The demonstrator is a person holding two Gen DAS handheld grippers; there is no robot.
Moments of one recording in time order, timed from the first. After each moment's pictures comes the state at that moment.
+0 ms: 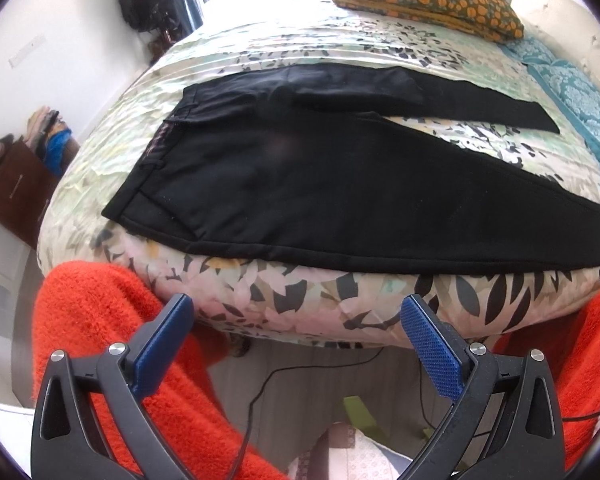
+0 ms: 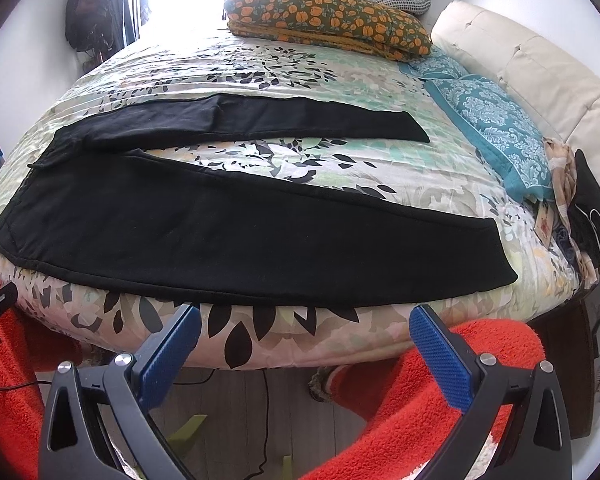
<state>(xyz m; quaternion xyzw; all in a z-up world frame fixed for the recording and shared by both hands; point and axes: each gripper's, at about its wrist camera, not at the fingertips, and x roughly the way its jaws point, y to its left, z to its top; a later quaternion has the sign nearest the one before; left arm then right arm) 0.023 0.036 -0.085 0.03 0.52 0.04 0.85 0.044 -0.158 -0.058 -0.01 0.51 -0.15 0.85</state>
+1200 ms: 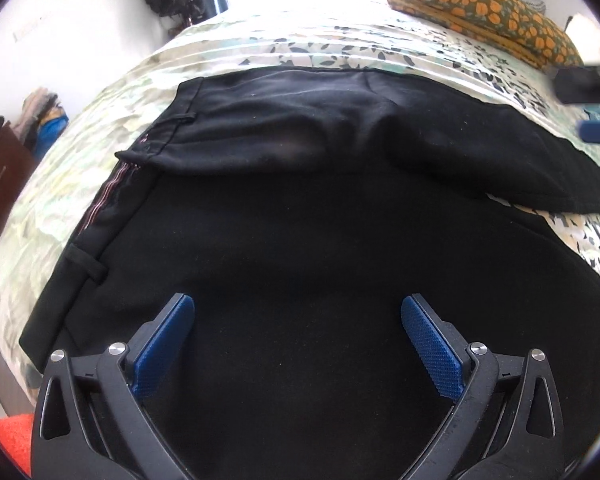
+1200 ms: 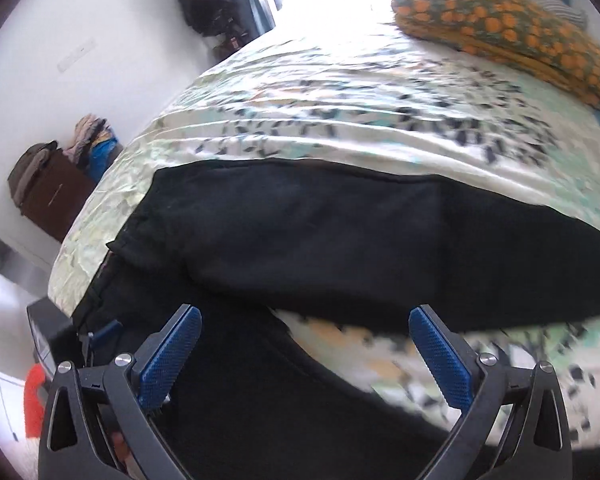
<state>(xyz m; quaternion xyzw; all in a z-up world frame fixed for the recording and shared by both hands) 0.211 0.115 -0.181 -0.01 0.49 0.08 0.87 0.388 -0.043 -0.114 0.04 0.53 0.15 0.83</state>
